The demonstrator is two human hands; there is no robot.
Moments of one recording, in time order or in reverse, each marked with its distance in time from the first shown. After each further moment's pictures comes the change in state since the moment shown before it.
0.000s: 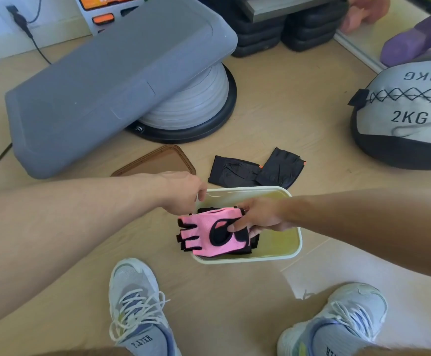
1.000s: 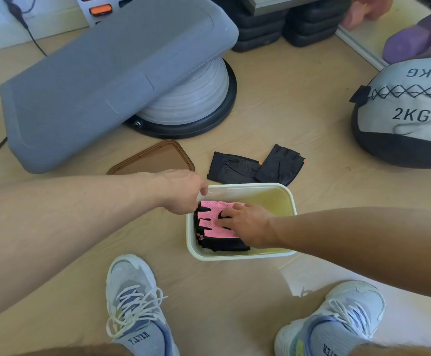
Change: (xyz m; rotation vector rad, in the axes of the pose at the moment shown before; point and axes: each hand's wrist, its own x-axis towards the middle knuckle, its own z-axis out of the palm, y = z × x) left_hand 0.008 0.000 0.012 0.016 0.075 -0.004; right_hand 0.027 0.025 0.025 -1.509 0.232 -0.316
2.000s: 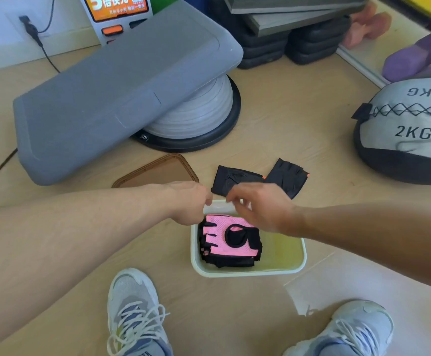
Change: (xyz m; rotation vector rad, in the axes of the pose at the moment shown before) left_hand 0.008 -0.005 -0.003 -0.026 0.005 -0.009; right_hand -0.029 0.023 -0.066 0.394 0.659 0.085
